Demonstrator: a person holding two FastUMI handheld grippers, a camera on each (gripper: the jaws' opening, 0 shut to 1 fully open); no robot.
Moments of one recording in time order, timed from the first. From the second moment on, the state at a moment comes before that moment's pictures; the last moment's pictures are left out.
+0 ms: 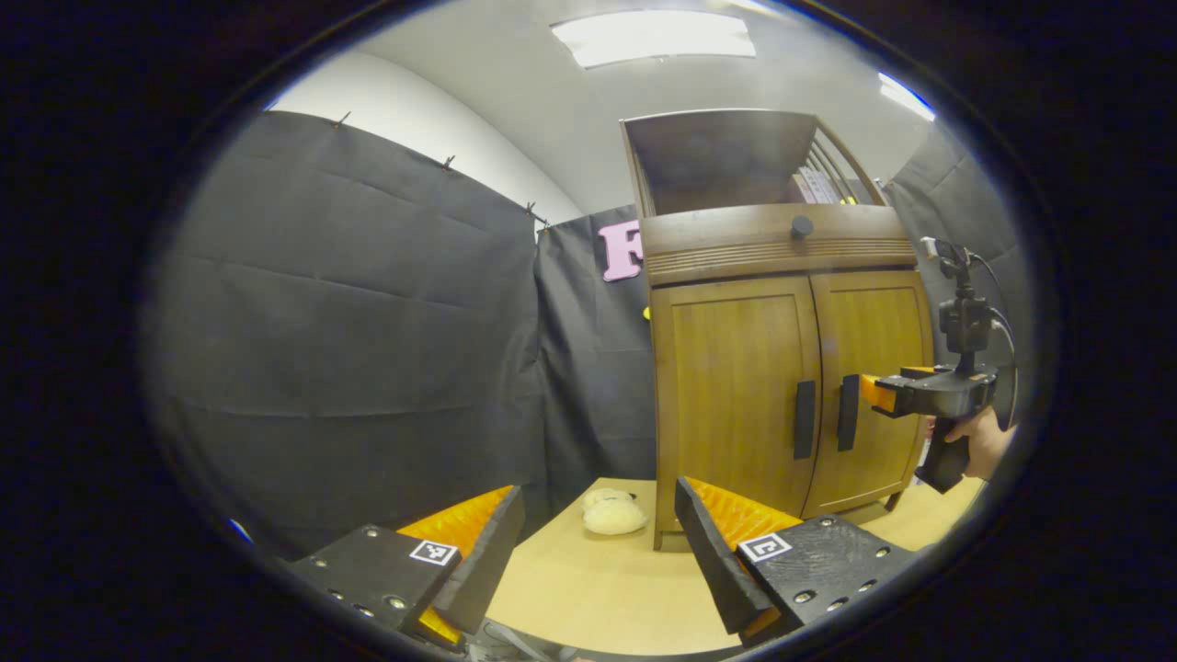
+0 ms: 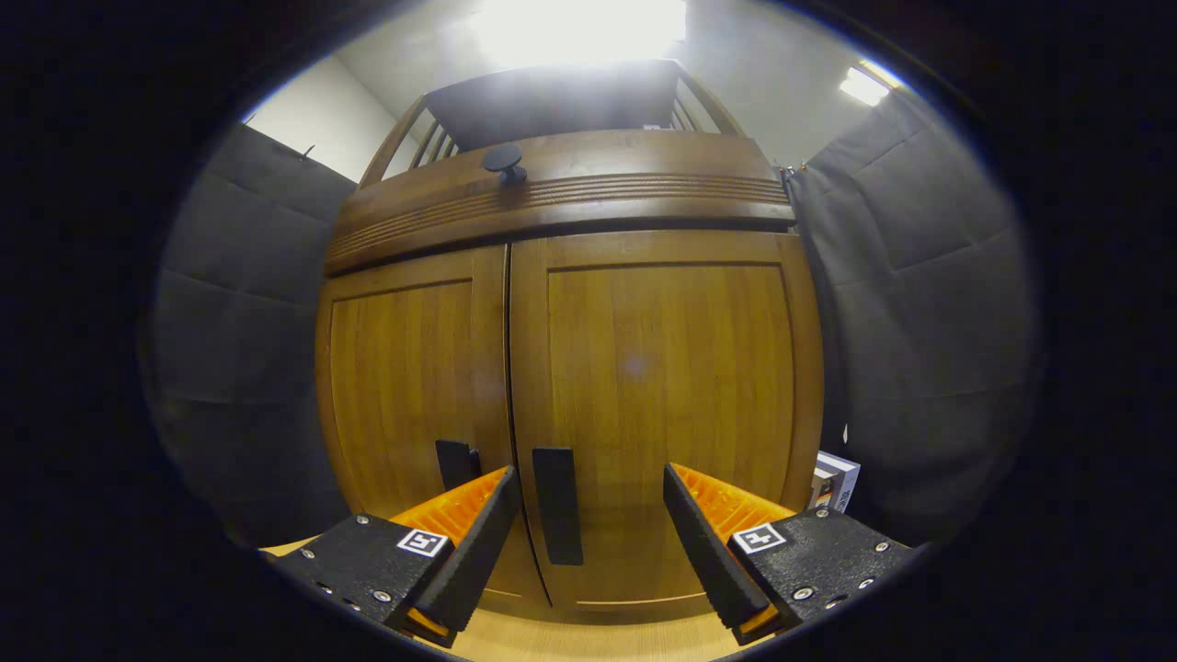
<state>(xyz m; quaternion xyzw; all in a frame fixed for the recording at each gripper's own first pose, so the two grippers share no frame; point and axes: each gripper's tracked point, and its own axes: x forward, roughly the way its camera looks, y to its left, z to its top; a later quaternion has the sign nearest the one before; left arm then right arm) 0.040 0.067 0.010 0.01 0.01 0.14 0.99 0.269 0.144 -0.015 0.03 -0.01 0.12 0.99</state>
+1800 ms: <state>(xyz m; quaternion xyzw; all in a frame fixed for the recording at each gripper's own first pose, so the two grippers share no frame) 0.042 0.070 0.011 0.01 0.00 0.15 0.99 0.279 0.170 -0.058 0.05 0.08 0.15 0.98</state>
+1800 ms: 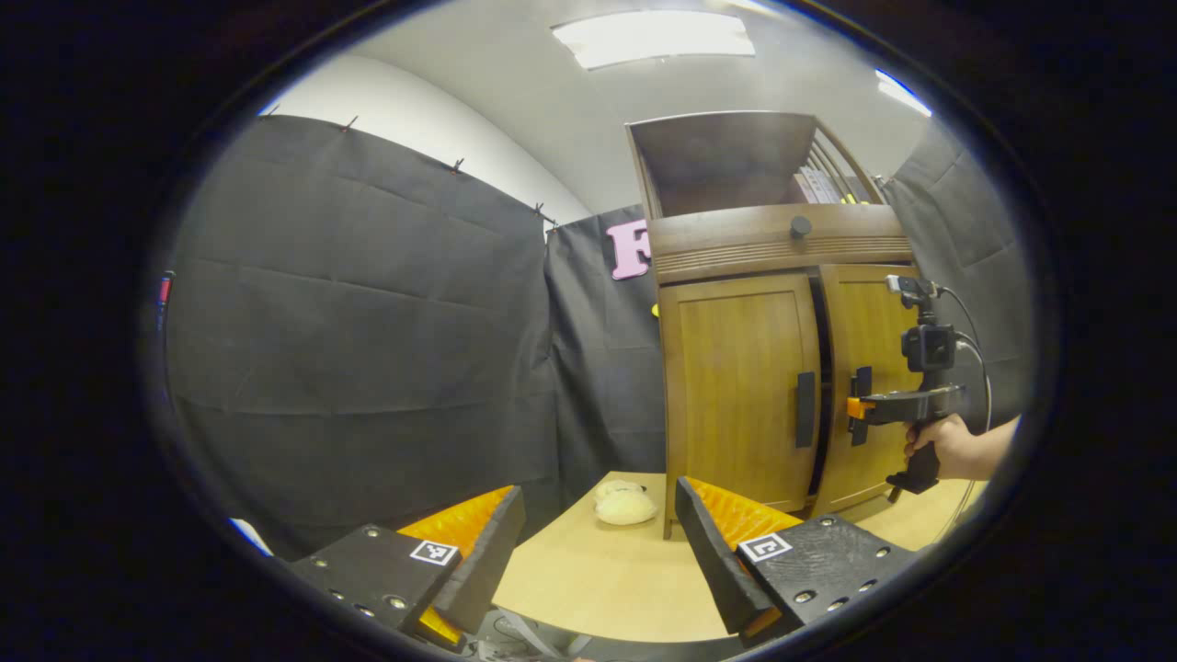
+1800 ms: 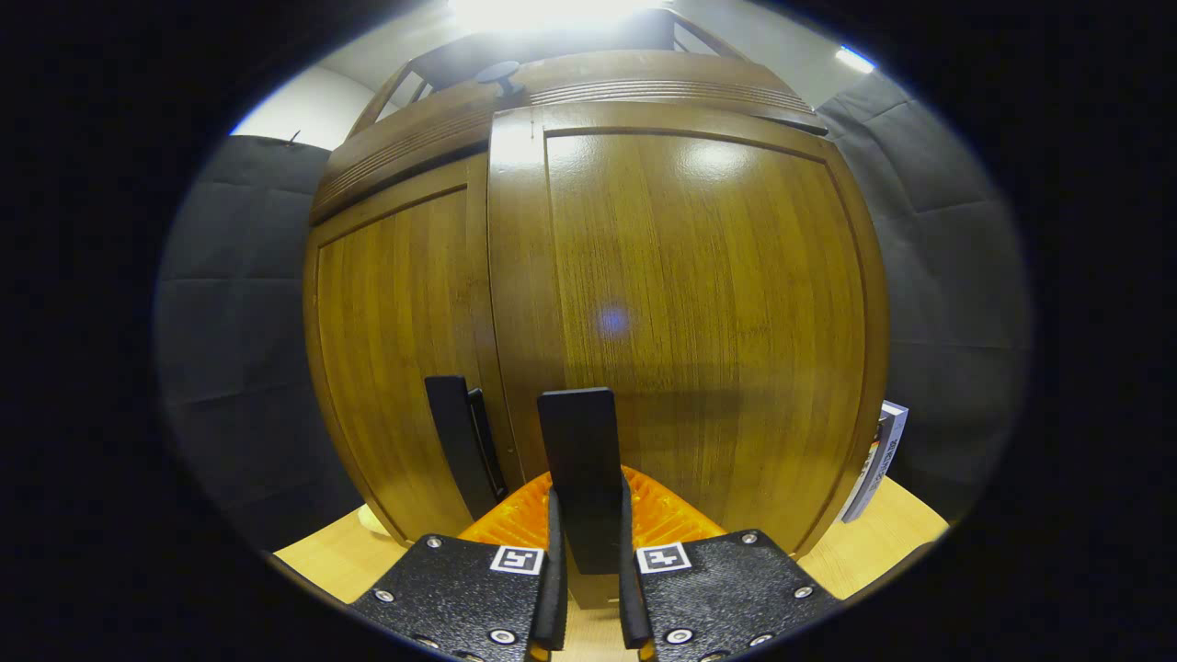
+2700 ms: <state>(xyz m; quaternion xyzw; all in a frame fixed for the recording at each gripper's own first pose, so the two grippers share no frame) 0.055 0.063 0.020 0.01 -0.01 0.07 1.00 0.206 0.126 -0.054 0.05 0.07 0.15 0.98</state>
